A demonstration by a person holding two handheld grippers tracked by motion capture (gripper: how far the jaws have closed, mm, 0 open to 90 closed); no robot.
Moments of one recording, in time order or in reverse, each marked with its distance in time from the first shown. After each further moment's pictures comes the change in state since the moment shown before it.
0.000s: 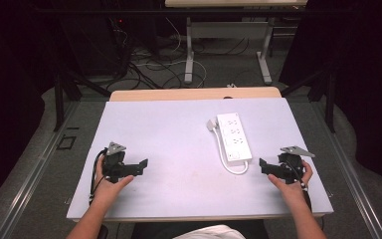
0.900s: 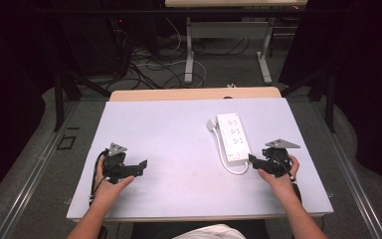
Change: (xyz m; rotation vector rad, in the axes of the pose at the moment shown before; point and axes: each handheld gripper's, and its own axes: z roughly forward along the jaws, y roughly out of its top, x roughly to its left) left arm 0.000 -0.003 0.002 0.034 0.026 0.005; right arm 0.032 0.023 0.008 0.021 0.144 -0.123
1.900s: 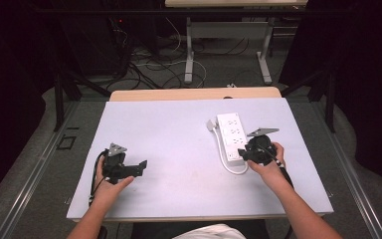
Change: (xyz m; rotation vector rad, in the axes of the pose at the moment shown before) left arm 0.001 -0.001 -0.001 0.003 0.000 0.015; right arm 0.025 0.038 0.024 0.146 0.079 -0.133
